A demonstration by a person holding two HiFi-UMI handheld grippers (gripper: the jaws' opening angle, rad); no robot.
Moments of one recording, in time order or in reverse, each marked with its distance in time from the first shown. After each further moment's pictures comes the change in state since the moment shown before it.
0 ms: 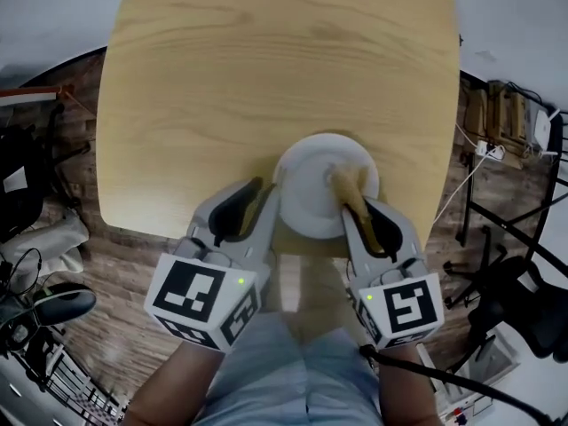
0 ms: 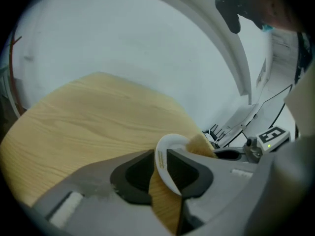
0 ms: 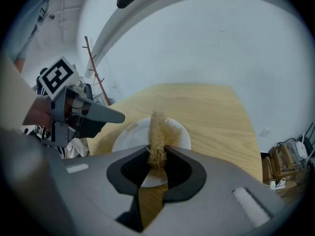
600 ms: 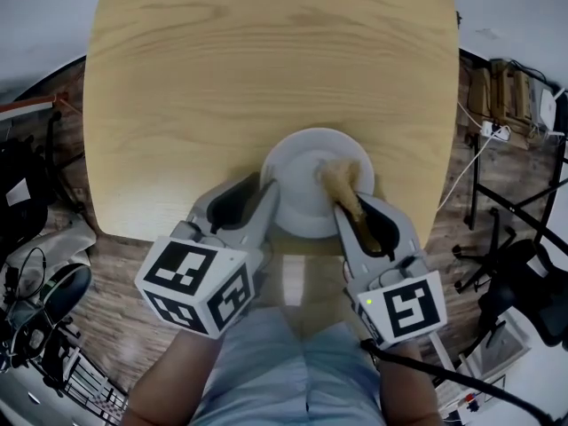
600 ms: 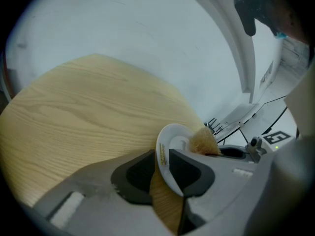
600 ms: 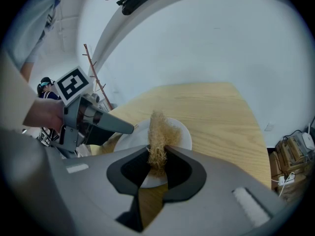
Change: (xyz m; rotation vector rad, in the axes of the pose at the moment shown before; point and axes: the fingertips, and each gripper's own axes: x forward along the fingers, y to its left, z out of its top) left arm 0.028 0.001 -0.021 -0.051 0.151 -0.044; right arm 0.001 -0.001 -0.005 0.059 -0.024 0.052
